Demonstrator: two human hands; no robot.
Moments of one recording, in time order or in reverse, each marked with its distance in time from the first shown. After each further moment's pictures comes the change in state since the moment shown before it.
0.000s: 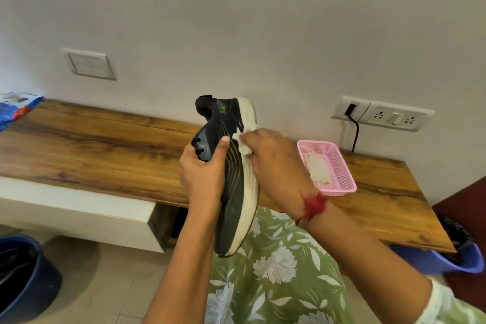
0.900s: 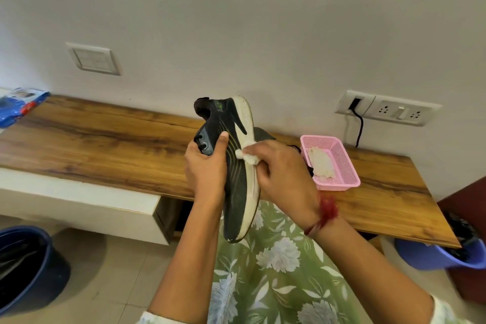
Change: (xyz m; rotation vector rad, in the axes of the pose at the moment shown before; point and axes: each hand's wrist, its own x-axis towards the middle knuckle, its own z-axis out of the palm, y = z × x) left_hand 0.003 -0.009 0.003 0.100 0.070 -0.096; right_hand -0.033 -0.001 0.005 0.248 0.127 0.063
